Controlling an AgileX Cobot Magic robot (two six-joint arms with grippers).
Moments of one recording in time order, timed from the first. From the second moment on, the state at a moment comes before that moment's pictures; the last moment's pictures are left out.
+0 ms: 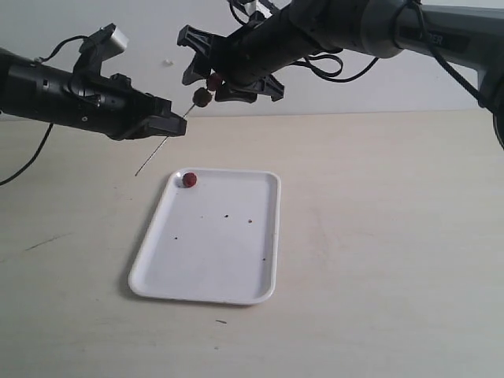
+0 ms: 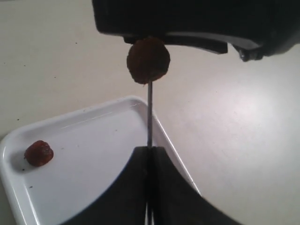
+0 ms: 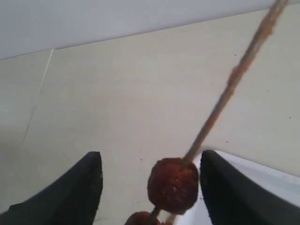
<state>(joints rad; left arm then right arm) -0.21 1.90 -1.25 -1.33 0.70 1.25 0.31 2.28 -2.01 0.70 0.63 0.01</state>
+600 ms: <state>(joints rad) -0.12 1.90 -1.25 -1.12 0.71 1.09 0.31 2.24 -2.01 0.63 0.61 0.01</state>
